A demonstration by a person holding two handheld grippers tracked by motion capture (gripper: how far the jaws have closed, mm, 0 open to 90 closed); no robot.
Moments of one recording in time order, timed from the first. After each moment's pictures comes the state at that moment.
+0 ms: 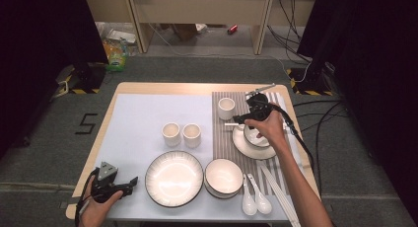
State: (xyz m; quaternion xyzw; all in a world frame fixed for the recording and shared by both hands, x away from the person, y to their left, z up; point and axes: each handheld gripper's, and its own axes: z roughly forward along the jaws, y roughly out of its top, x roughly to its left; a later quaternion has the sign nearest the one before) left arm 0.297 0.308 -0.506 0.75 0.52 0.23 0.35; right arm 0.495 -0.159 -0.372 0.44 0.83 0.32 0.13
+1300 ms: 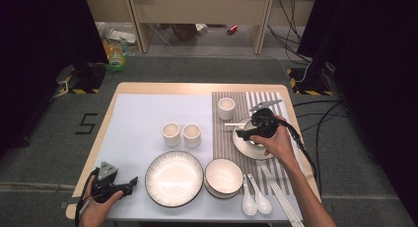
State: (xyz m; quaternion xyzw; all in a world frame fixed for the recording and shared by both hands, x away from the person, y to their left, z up) left arm 0.297 0.308 -0.506 0.75 0.52 0.22 0.35; right arm 0.446 -0.171 -0.376 0.40 0.85 0.33 0.13
